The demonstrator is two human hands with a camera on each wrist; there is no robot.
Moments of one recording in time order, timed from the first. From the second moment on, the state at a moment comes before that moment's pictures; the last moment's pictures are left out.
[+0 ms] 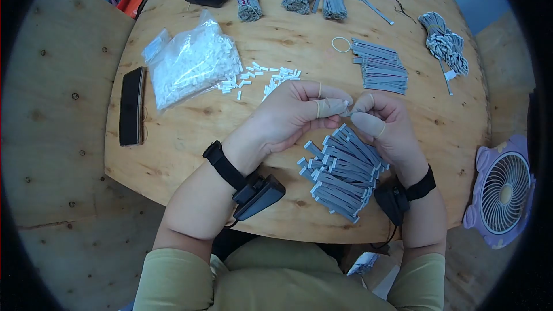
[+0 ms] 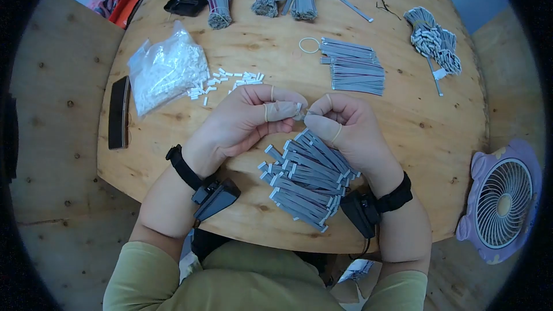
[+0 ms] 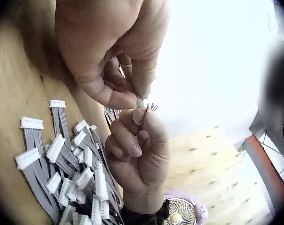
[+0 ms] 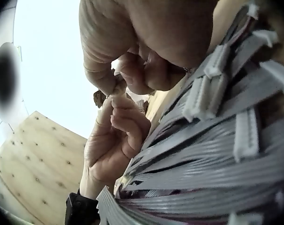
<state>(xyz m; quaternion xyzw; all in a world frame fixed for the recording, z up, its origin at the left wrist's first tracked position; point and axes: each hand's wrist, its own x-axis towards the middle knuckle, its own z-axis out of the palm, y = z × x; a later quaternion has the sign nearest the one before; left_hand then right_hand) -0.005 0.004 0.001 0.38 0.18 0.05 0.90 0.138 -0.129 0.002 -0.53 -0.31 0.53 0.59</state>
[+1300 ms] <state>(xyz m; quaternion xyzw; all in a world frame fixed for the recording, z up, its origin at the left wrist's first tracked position) -0.005 0.002 0.002 0.53 0.18 0.09 0.82 0.136 -0.130 0.009 -0.56 -0.32 0.51 0.57</state>
